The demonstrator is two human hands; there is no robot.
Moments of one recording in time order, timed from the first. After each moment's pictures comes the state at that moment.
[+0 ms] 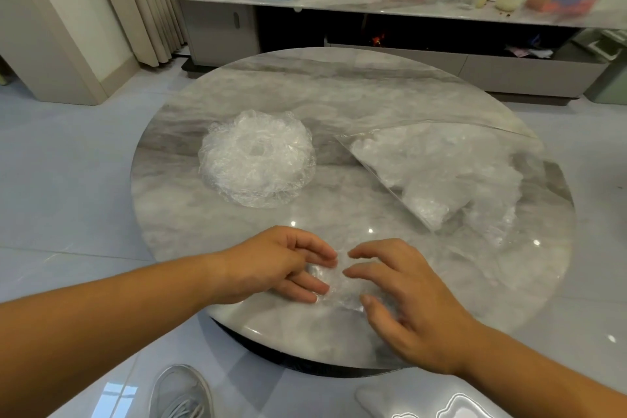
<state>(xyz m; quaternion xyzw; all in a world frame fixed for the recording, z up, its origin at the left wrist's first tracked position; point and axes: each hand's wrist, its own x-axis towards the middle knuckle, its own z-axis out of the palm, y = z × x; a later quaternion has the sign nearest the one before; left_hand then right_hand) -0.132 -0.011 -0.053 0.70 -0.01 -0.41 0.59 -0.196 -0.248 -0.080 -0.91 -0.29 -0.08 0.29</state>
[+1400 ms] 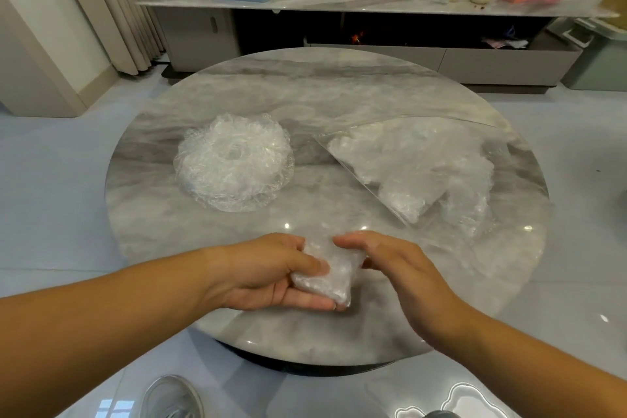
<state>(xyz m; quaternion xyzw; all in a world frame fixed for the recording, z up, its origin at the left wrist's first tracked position) -0.133 -0.046 -0.042 0.53 0.09 -0.52 0.66 -0.189 -0.249 -0.066 -0.72 -0.06 0.07 0.69</state>
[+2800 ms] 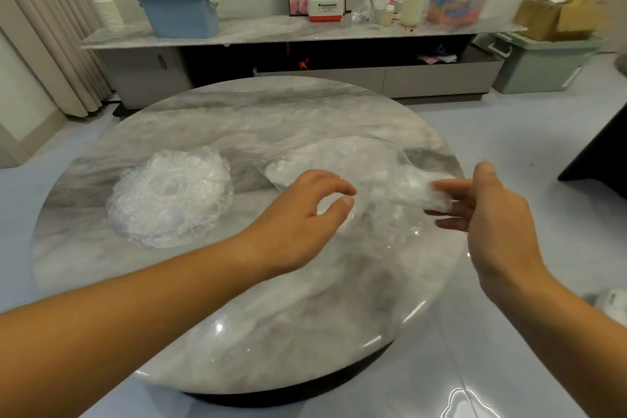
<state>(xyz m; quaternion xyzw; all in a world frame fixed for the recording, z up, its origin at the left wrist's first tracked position) -0.125 -0.166 0.016 0.86 -0.26 -0.12 0.42 -0.194 -0.384 0.007 -0.73 0.23 -0.23 0.61</state>
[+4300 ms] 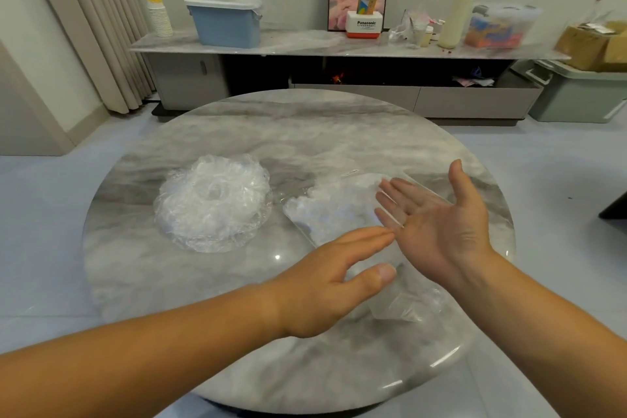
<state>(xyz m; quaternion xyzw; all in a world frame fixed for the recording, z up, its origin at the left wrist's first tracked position) -0.137 -0.122 -0.009 0.81 -0.35 -0.20 0.43 -0.123 -0.315 0.006 -0.39 0.18 0.00 0.90</state>
